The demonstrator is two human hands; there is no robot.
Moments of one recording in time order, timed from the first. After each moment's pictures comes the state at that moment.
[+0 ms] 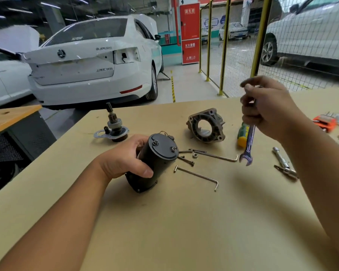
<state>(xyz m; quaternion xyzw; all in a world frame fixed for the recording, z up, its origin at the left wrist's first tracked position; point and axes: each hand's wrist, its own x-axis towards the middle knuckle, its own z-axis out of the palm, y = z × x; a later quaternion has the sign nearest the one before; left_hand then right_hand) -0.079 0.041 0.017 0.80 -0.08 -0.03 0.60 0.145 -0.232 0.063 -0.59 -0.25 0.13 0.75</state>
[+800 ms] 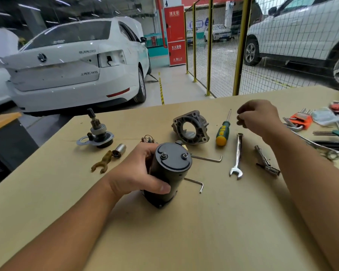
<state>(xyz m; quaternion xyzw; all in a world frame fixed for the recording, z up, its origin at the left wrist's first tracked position) -0.059 -0.020 0.008 0.78 -0.12 0.05 0.61 0.198 -0.255 0.019 -0.84 -0.15 -0.04 0.53</state>
